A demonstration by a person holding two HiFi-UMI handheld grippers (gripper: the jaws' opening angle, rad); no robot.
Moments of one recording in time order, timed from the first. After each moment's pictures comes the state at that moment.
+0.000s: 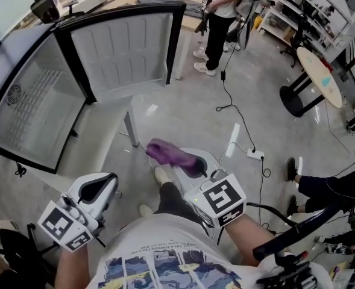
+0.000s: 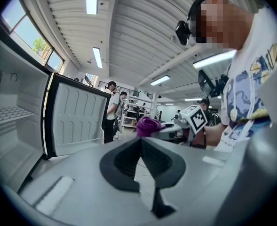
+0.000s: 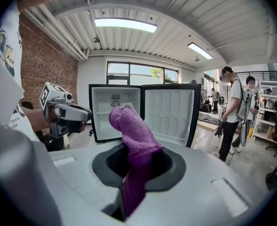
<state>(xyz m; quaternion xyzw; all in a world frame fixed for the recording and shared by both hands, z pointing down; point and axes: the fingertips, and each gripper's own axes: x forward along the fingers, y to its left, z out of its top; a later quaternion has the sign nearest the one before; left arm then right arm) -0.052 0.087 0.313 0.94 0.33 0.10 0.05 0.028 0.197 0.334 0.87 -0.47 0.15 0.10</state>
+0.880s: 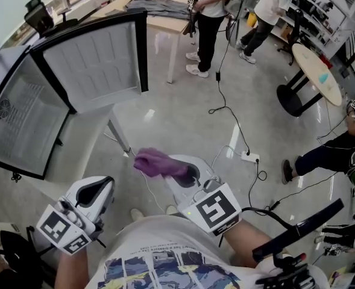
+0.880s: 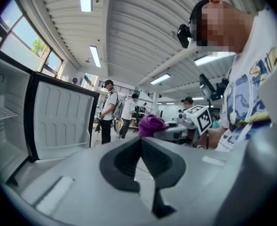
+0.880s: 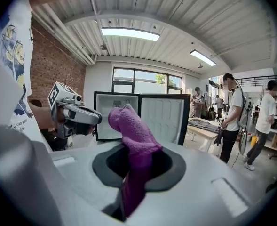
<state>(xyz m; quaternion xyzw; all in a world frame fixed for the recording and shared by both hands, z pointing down) -0.023 0.169 0.300 0.94 0.32 0.11 0.05 0.037 0.264 0.307 0.85 -0.51 0.10 0.10</state>
